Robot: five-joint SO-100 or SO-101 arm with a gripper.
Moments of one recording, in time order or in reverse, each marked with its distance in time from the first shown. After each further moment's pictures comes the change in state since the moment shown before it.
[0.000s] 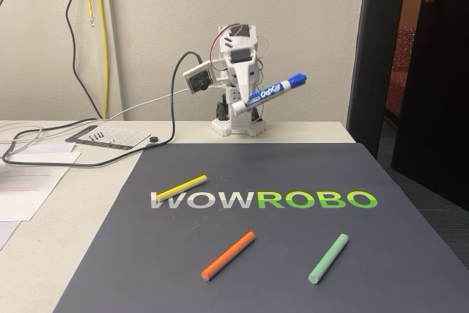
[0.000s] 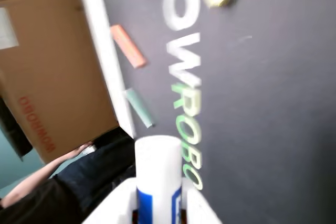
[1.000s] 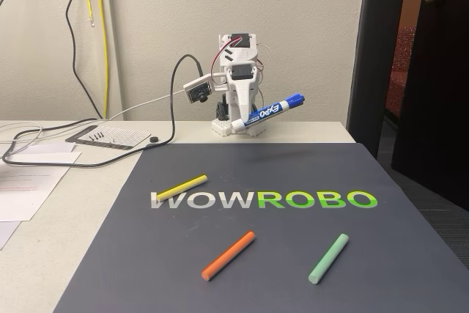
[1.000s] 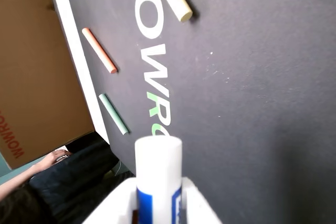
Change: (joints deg) arm 0.4 0.0 4.1 0.6 -3.9
